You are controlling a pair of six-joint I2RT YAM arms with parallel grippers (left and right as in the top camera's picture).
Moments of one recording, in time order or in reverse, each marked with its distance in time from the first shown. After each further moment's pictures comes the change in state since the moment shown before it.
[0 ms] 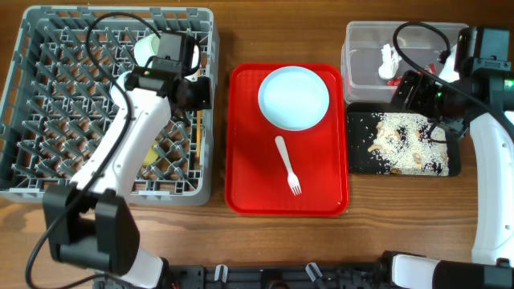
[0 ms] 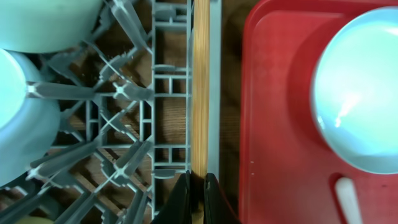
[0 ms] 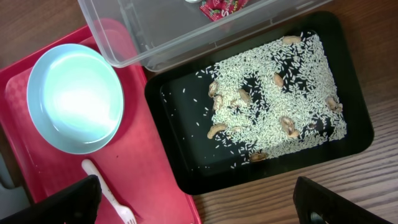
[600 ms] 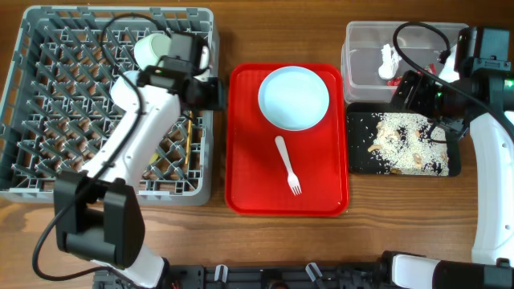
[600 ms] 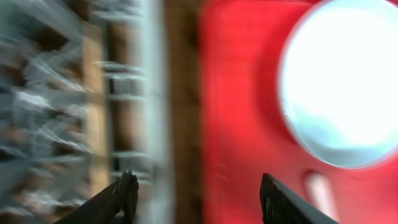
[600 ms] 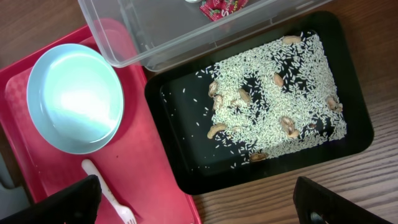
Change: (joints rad) left arm -0.055 0.046 0.003 0.040 0.078 -0.044; right arm 0.000 0.000 0.000 0.000 0.000 0.000
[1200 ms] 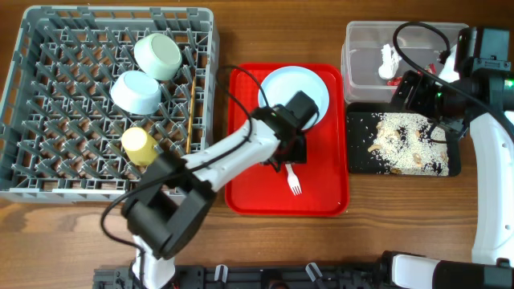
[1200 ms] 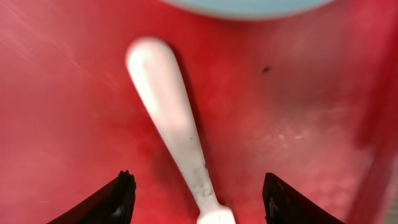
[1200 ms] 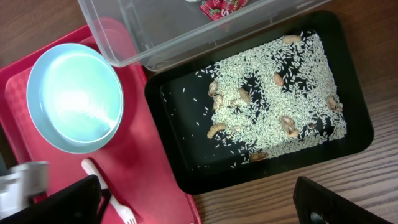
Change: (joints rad) left arm -0.511 0.218 0.000 0.000 -0.021 -0.513; right arm 0.000 0.000 0.000 -0.001 0.000 0.000
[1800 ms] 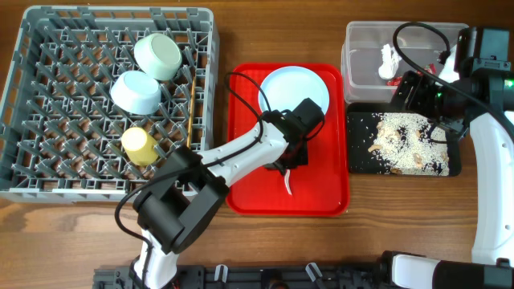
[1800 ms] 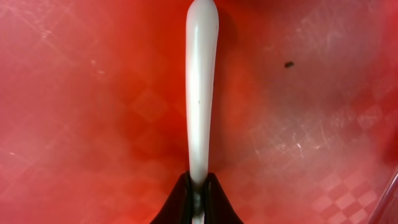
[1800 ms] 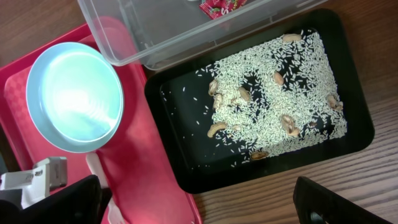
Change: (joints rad) left arm -0.018 0.055 0.014 -0.007 -0.006 -0.056; right arm 0.000 0.000 0.000 -0.003 0.000 0.000
